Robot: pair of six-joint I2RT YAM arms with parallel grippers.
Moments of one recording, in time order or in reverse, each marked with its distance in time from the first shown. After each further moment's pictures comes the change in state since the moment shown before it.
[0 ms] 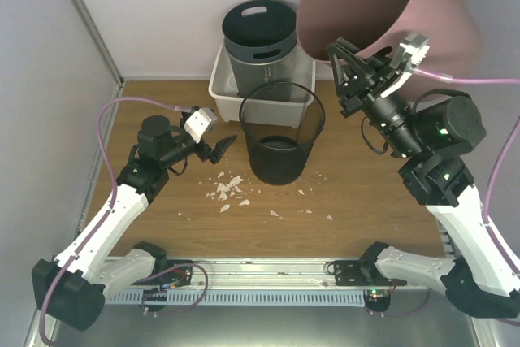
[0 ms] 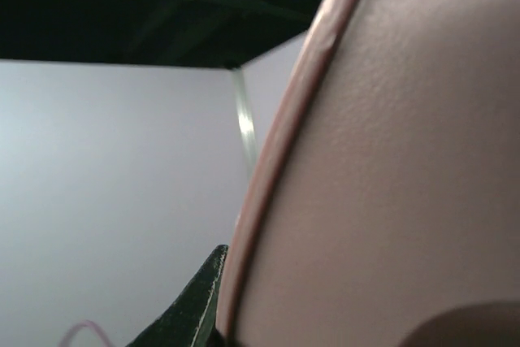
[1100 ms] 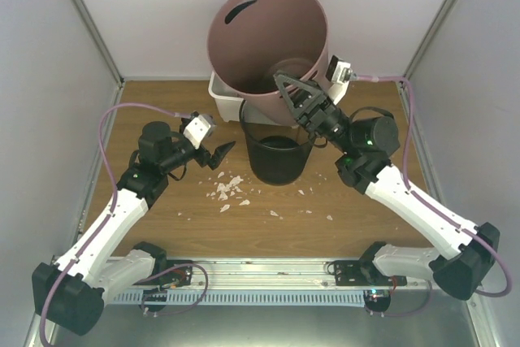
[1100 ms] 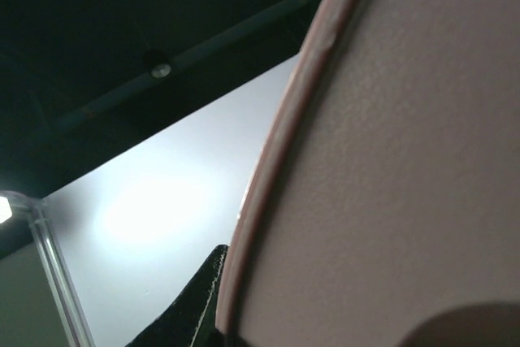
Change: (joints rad) left arm 0.003 -0.032 -0.061 0.001 -0.003 -0.003; right arm 0.000 0.140 -0.462 0.800 -0.285 0.735
